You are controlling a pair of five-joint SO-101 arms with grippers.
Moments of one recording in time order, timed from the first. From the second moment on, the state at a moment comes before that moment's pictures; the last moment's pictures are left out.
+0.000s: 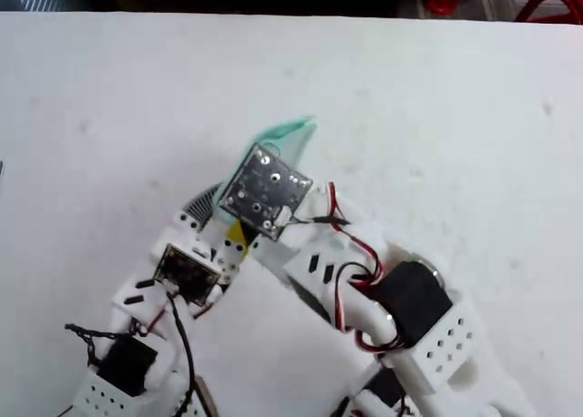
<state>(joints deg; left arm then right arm) 22.7 -104.0 89.2 29.0 -10.8 -50.1 -48.5 22.0 70.8 24.9</state>
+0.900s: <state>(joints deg) 22.9 -103.0 89.3 30.5 -11.2 -58.9 -49.5 20.8 85.5 37.7</state>
